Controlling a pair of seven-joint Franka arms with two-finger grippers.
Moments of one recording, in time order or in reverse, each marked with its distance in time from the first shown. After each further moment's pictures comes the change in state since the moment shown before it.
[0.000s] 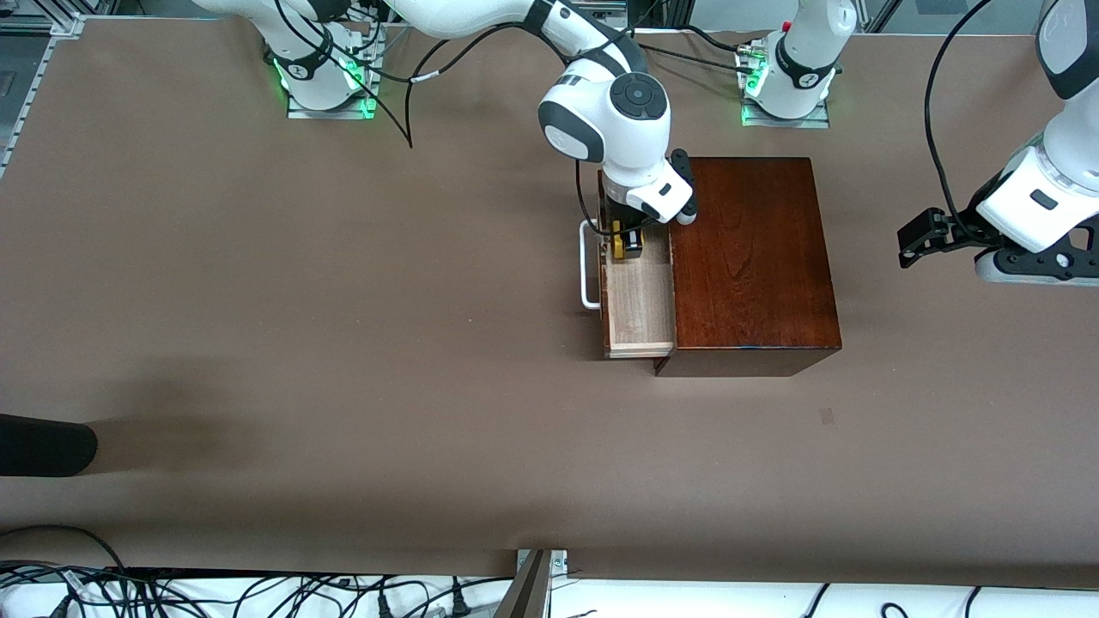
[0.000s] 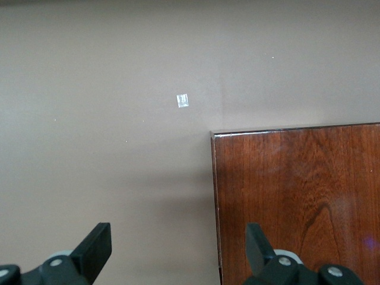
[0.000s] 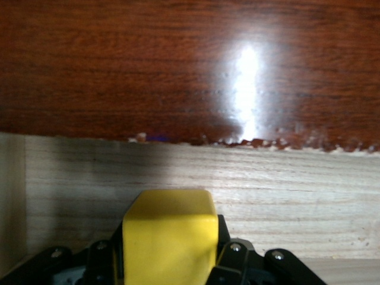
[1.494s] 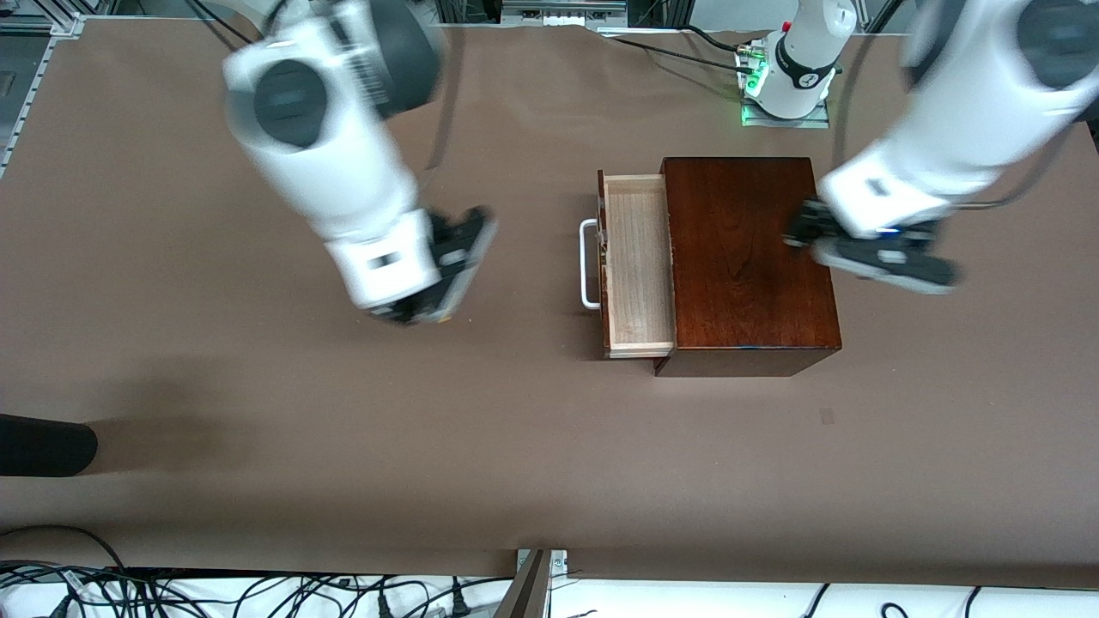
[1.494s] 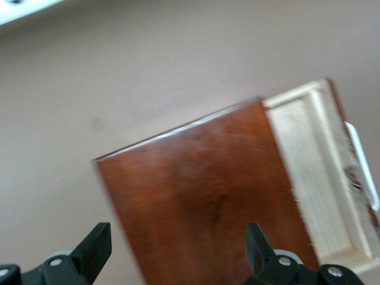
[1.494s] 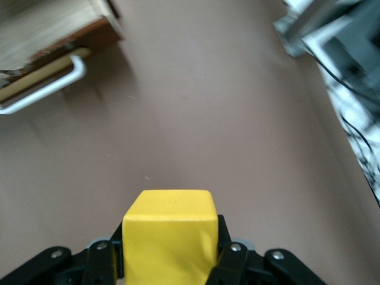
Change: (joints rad) left arm -0.183 0.104 -0.138 0.069 -0.003 0.000 0.041; right arm -0.536 -0.308 -0.024 0.107 0.137 -0.422 -0.004
